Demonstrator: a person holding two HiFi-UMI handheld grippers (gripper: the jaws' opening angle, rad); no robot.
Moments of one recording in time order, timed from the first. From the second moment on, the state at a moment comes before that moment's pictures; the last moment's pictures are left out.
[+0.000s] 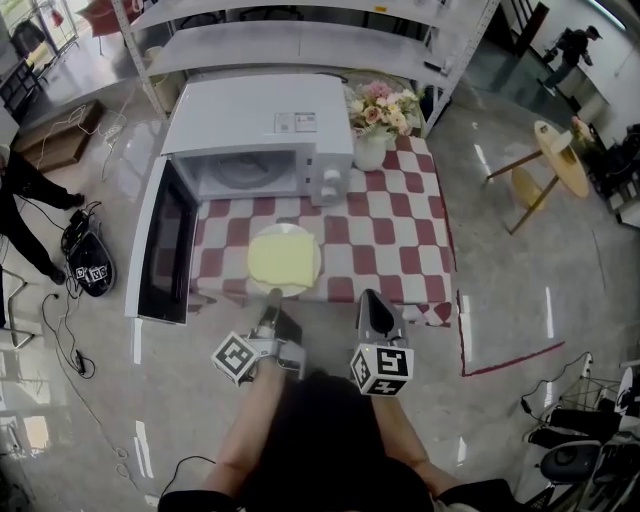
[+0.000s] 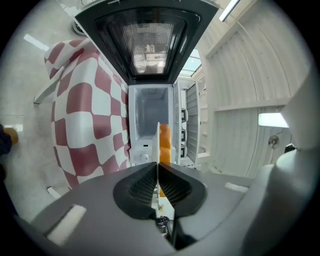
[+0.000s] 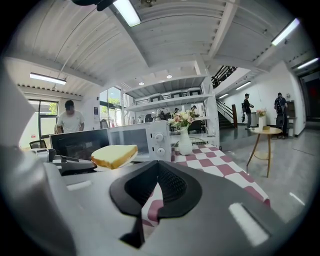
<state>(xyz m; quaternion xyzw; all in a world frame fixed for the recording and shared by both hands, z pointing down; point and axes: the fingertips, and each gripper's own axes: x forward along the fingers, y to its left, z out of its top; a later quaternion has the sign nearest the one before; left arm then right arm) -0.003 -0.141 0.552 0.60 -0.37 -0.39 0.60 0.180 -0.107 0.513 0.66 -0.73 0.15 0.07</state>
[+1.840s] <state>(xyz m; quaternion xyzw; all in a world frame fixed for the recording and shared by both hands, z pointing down) -0.004 -0.065 0.522 0.60 -0.38 -0.42 0.56 0.174 -0.066 0.511 0.62 -0.77 0.12 0.08</state>
